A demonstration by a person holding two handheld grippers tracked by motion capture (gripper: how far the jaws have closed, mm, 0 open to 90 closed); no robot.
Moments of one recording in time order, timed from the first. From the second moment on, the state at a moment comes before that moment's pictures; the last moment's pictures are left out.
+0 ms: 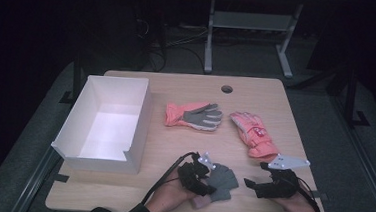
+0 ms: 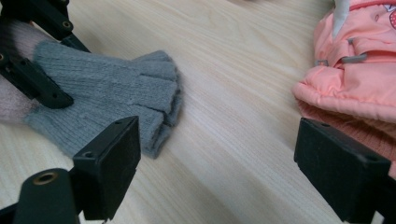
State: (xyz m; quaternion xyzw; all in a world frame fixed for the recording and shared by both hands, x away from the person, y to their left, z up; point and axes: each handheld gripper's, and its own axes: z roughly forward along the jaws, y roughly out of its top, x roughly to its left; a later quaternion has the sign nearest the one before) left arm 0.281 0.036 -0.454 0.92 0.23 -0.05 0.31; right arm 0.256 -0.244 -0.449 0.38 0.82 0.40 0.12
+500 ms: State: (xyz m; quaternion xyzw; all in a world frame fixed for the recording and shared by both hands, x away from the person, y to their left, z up) left arm 0.294 0.052 -0.434 0.91 0.24 -0.09 0.34; right arm 0.256 -0.245 -0.449 0.38 0.82 0.40 0.12
